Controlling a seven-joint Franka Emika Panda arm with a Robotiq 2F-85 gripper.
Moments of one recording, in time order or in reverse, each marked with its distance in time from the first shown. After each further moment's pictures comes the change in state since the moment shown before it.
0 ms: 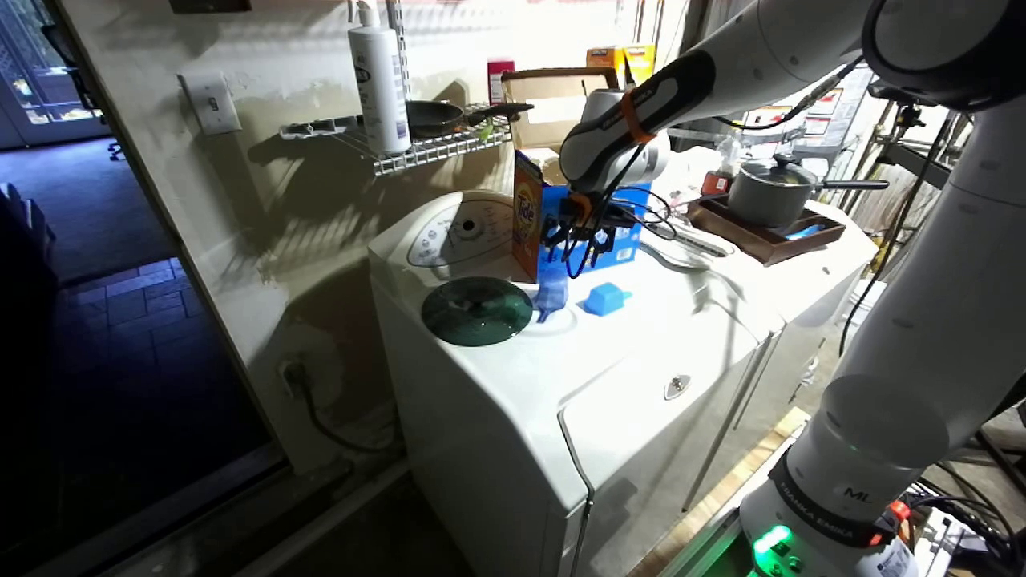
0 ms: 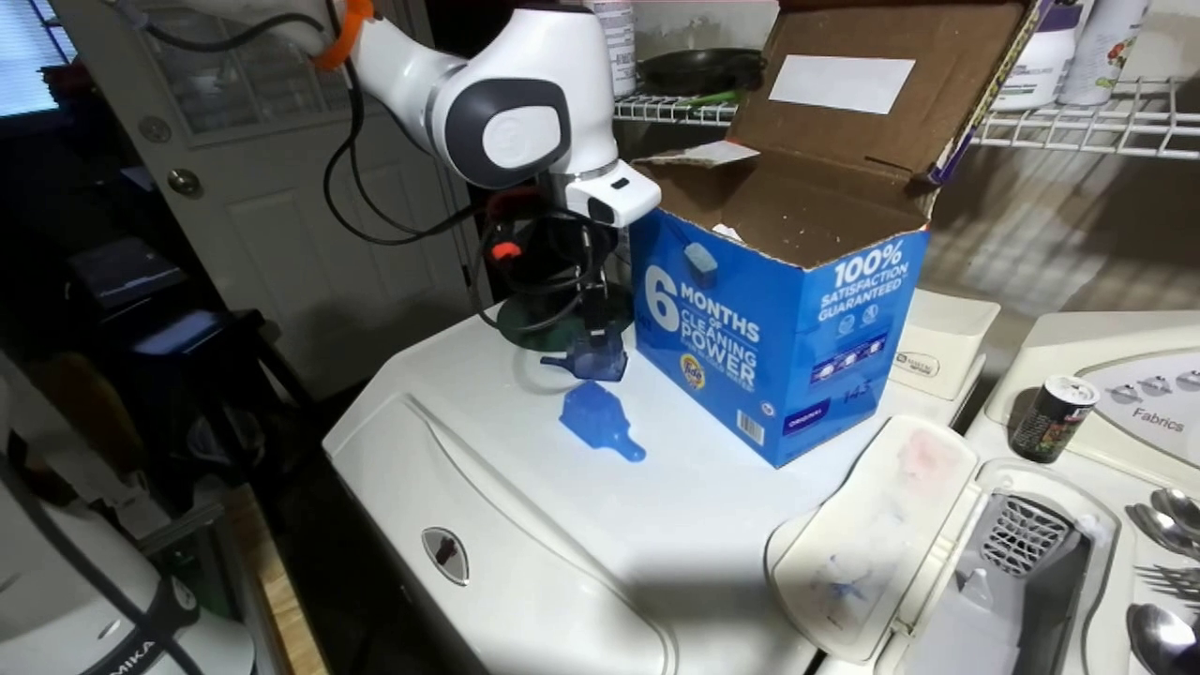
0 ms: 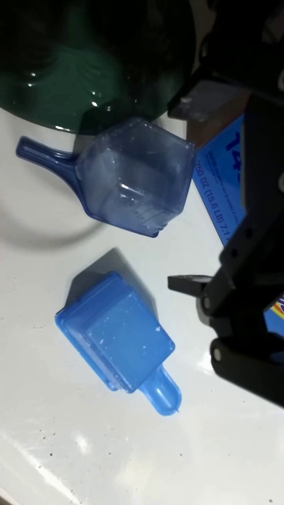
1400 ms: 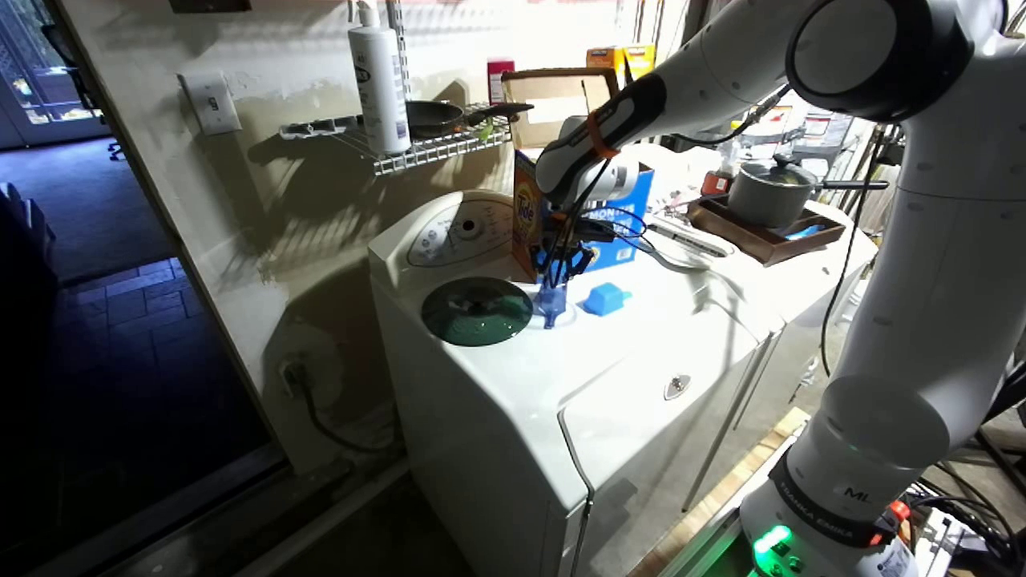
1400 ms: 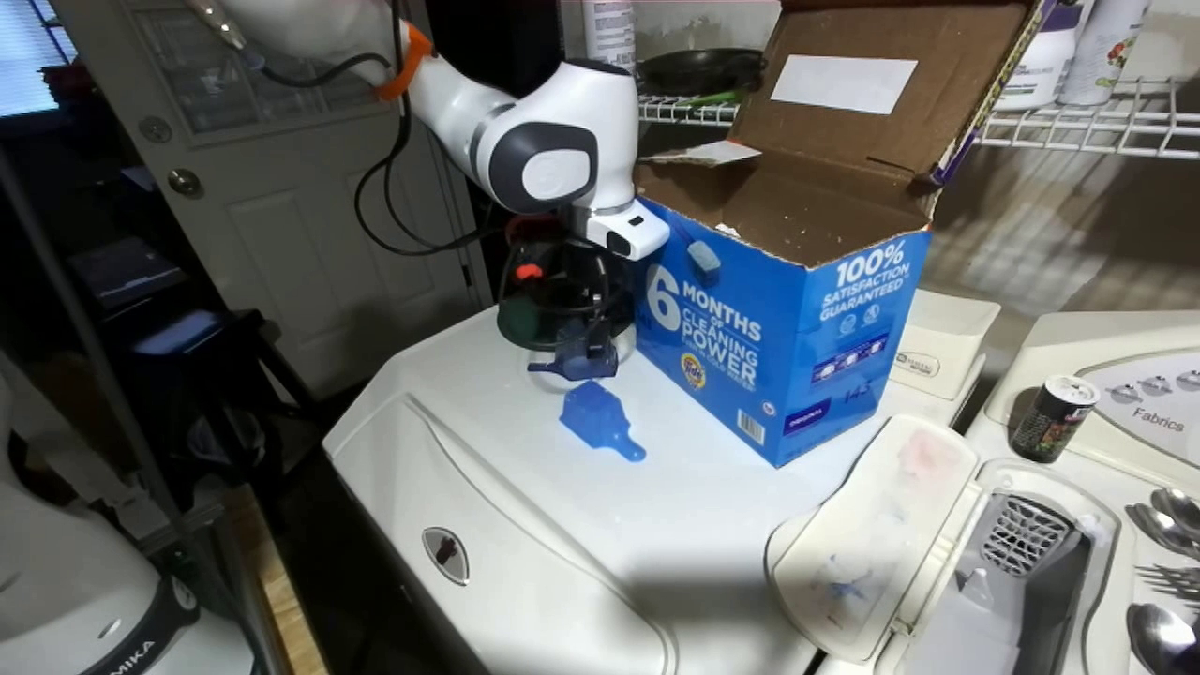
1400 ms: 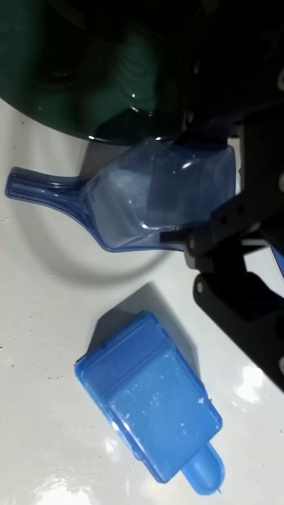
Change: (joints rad) arm 0.003 0.166 0.030 0.116 0.079 -0.064 -0.072
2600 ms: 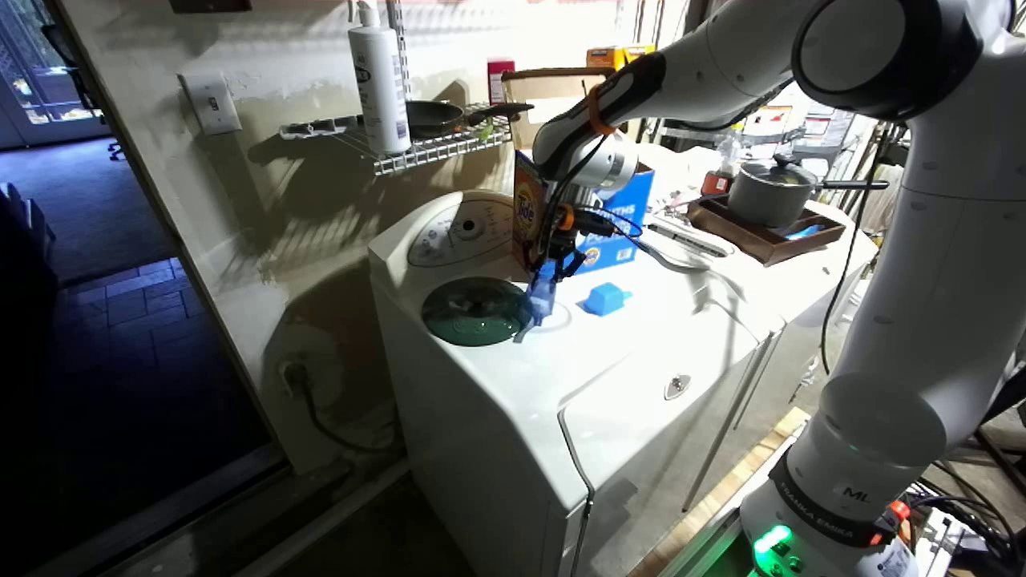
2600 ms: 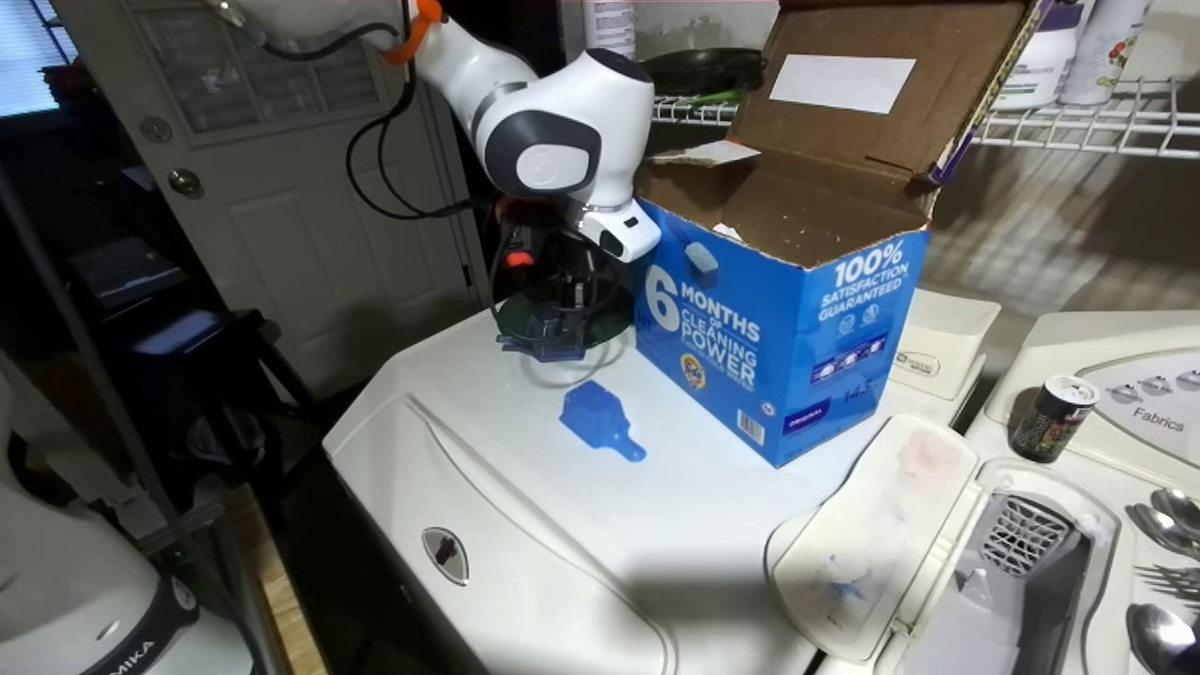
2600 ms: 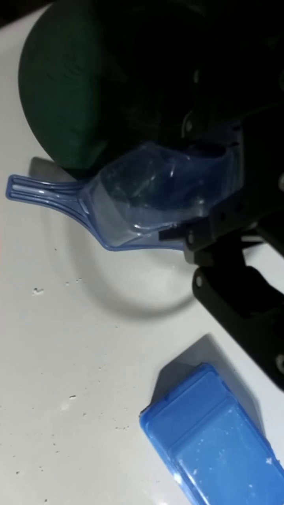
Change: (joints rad) arm -0.018 -0.013 0.016 0.033 0.235 -0.151 -0.157
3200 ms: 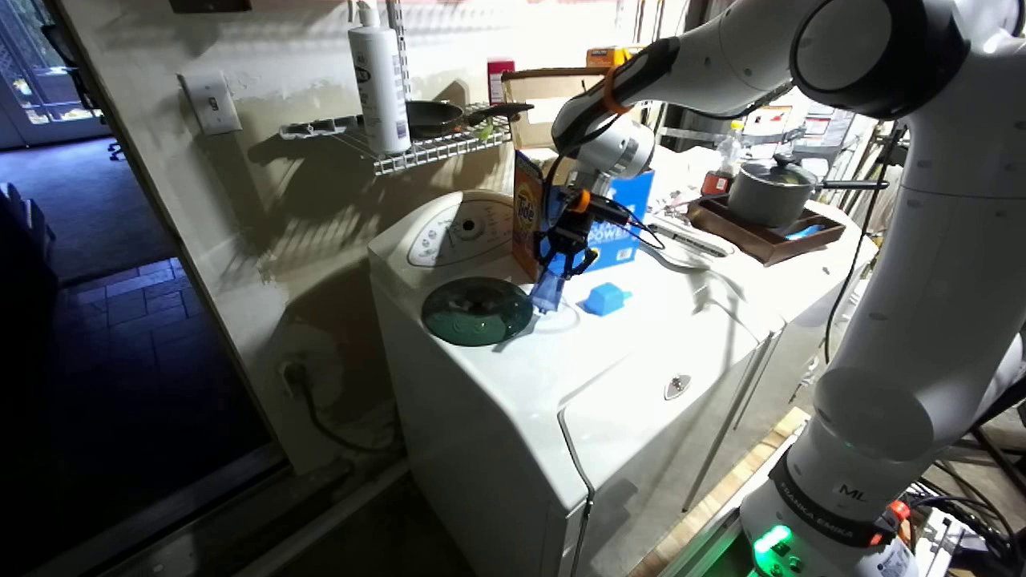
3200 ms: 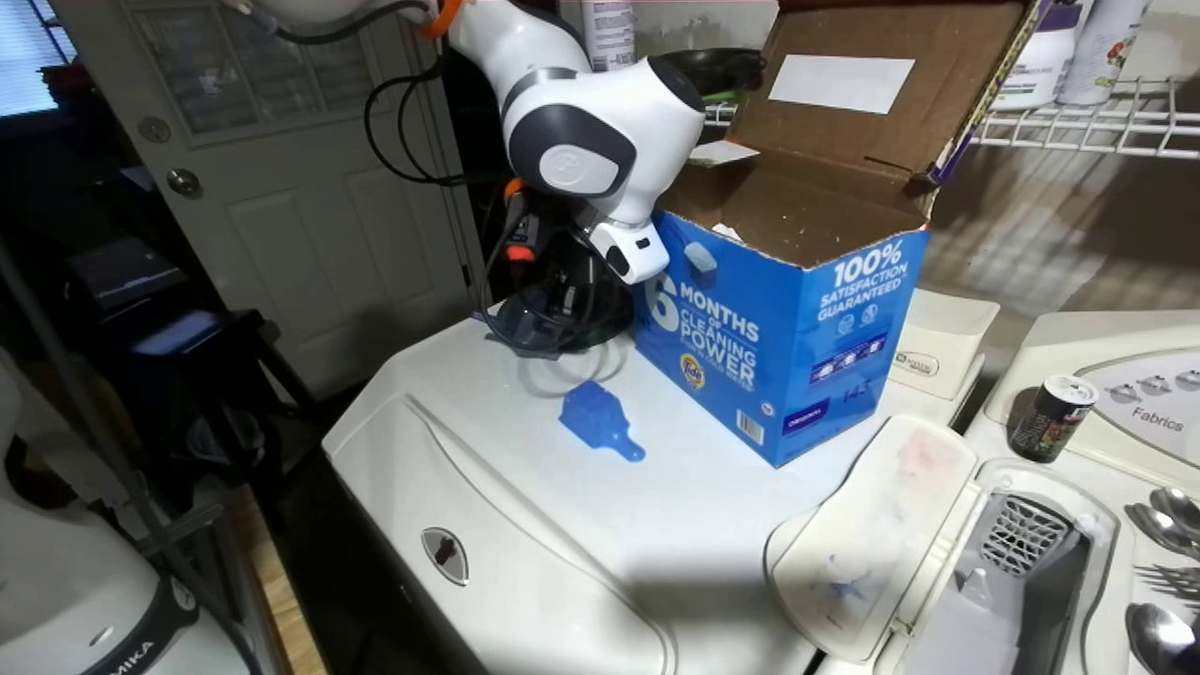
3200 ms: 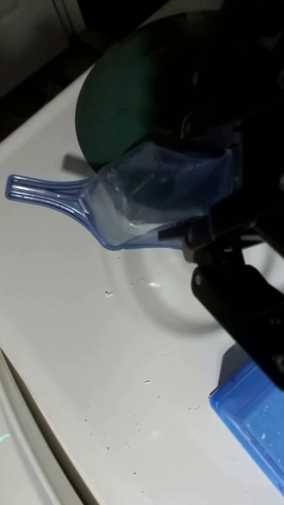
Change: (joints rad) arm -0.075 0.010 -0.022 0.048 0.157 -0.252 -0.050
